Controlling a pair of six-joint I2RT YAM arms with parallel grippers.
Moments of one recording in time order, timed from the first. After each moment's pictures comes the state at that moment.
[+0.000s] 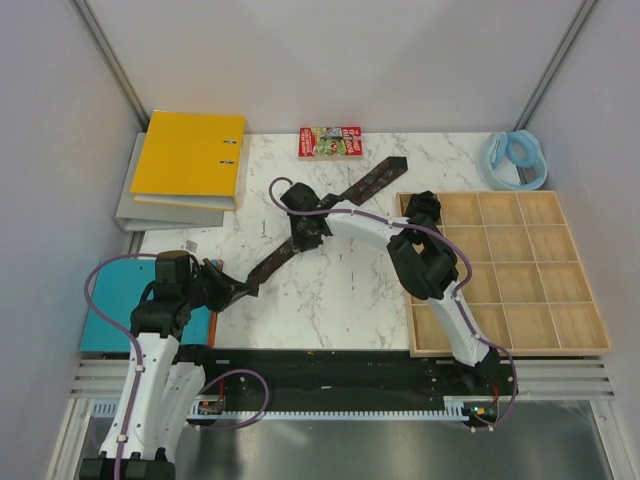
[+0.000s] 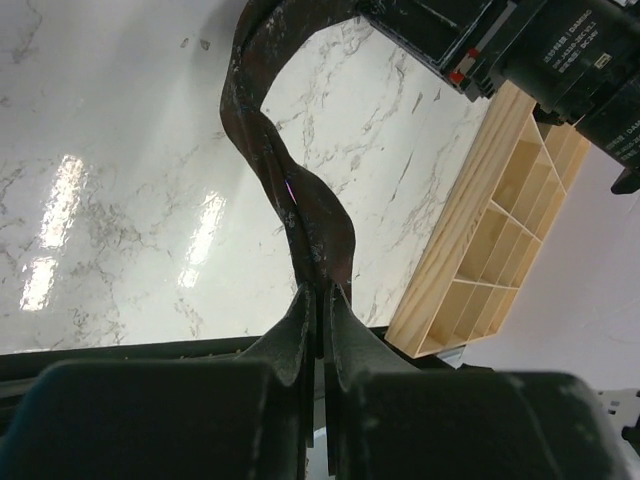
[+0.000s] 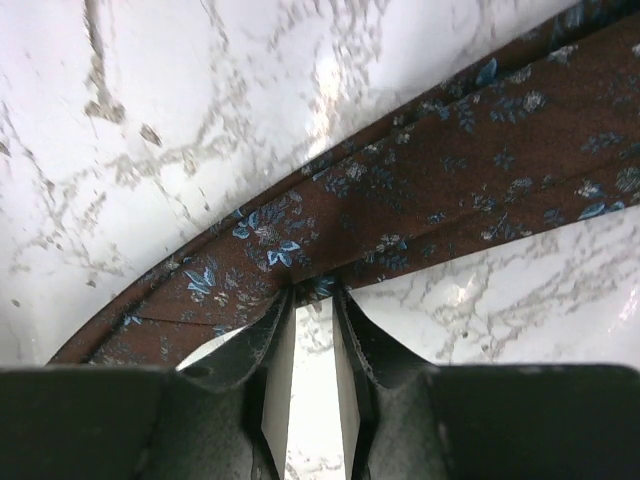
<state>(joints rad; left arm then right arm) -0.01 0.58 0.56 -0.78 0.41 -0.88 0.82 2.28 1.82 -0.60 0.04 0.67</state>
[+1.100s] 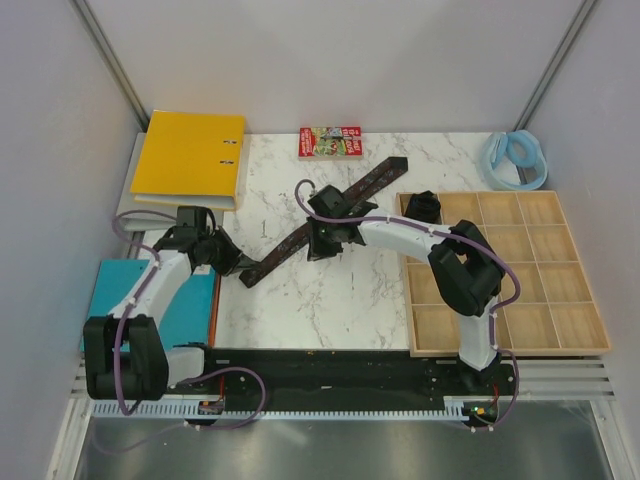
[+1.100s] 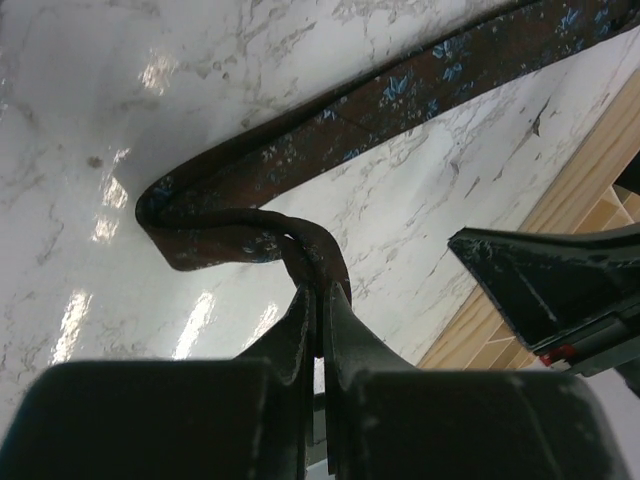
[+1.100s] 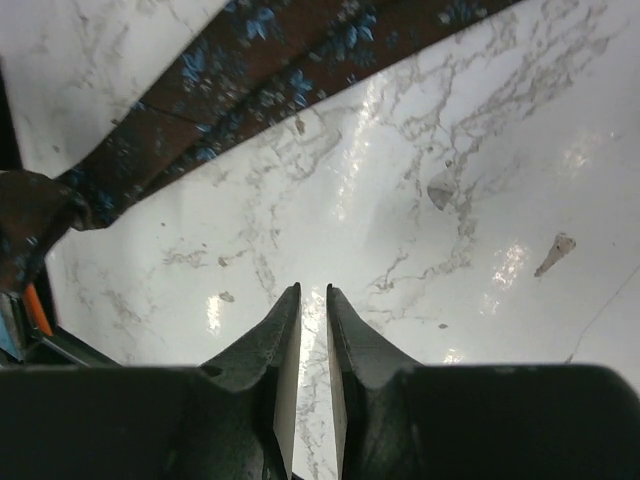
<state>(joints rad) -0.01 1.21 0.74 -0.56 0.37 -0.76 0.79 1.97 1.47 -0.47 -0.11 0.67</state>
